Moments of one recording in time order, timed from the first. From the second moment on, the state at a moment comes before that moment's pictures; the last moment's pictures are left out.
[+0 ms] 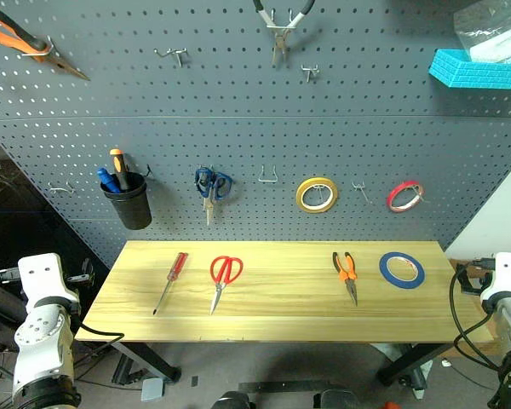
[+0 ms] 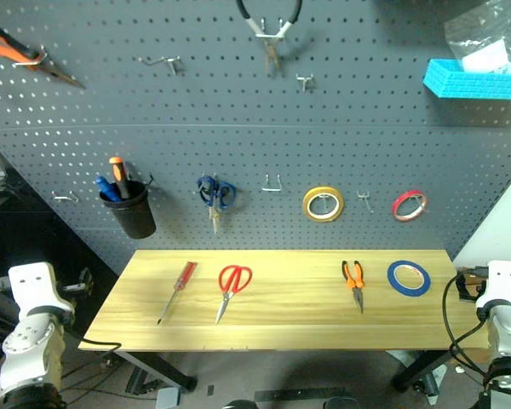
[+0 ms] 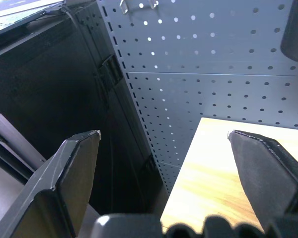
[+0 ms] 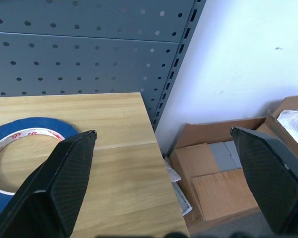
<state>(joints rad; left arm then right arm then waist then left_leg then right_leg) -0.09 0.56 0.48 0.50 -0.19 0.02 -0.14 -0.29 -0.65 -0.36 0.97 0.16 -0.18 0.28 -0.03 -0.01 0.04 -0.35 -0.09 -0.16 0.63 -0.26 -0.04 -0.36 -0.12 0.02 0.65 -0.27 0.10</state>
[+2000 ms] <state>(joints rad) -0.30 0.68 -0.16 -0.24 -0.27 0.47 -0.92 -0.75 -0.59 0.07 1.04 -0.03 0.34 0.69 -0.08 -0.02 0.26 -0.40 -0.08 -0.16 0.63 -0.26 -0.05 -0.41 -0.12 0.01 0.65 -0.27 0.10</state>
